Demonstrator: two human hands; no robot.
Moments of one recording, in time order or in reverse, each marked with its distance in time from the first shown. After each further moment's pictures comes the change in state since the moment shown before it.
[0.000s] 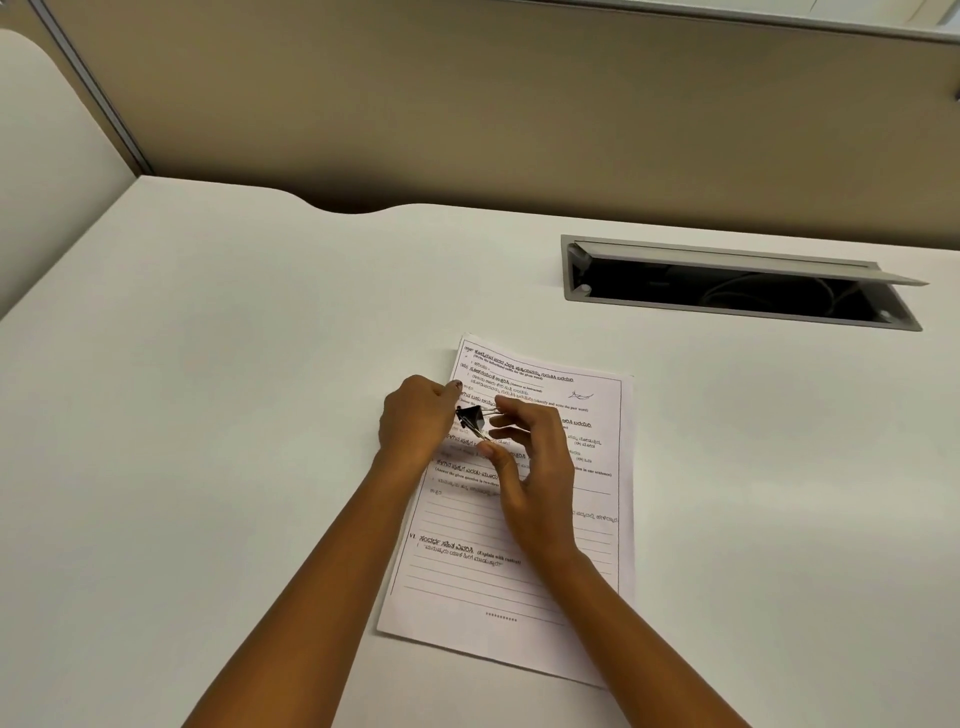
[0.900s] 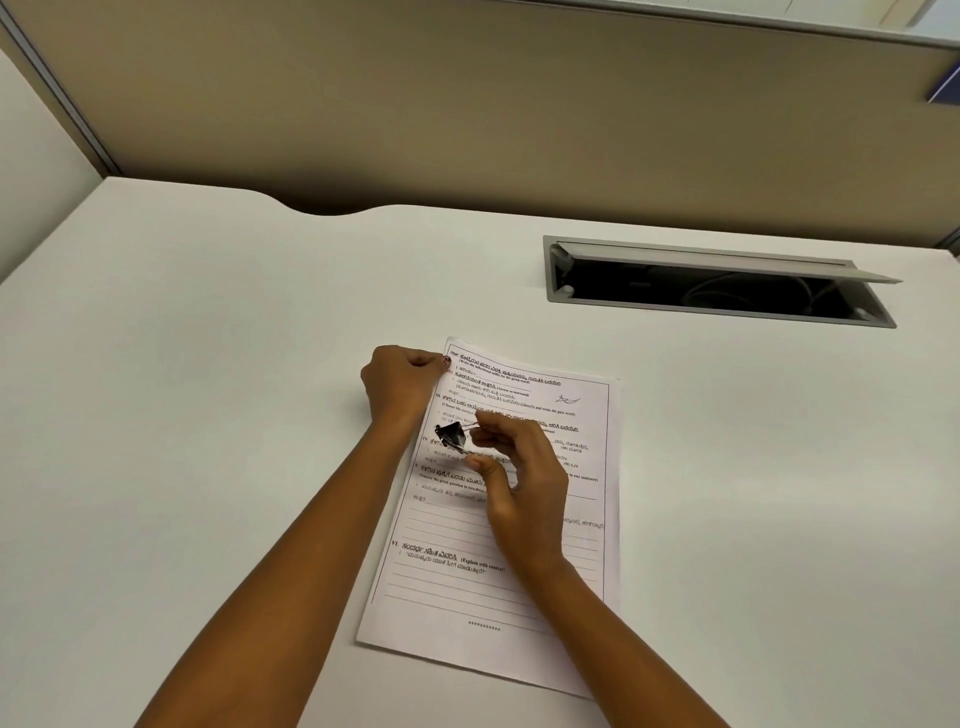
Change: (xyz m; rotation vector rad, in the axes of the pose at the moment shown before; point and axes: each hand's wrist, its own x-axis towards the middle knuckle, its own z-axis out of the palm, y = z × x) left_hand 0.033 0.014 0.005 -0.243 0.159 0.085; right_hand -0.003 0.000 -0.003 -0.034 0.059 0.004
